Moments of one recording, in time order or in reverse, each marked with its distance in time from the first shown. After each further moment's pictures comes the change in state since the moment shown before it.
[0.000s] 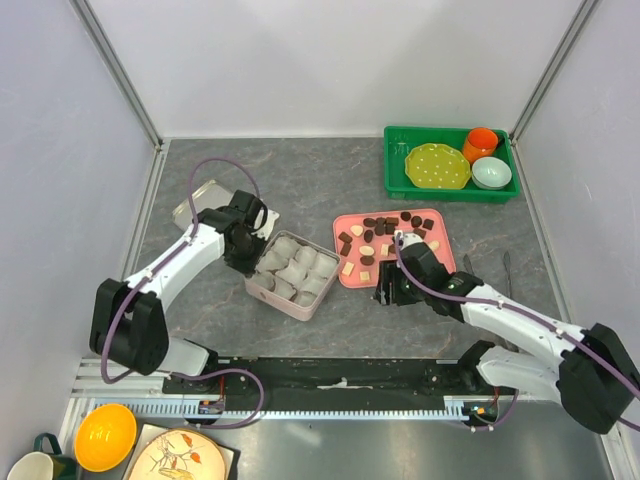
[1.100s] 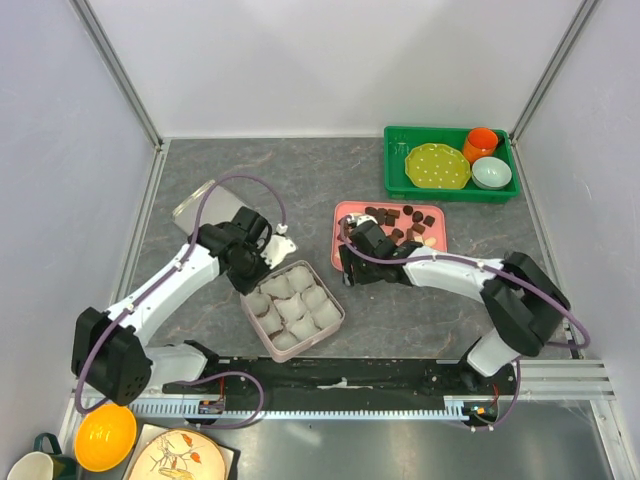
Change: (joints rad) left arm -0.116 -0.177 -0.060 -0.138 0.082 0.366; right arm 0.096 0.549 0.339 0.111 0.066 -0.052
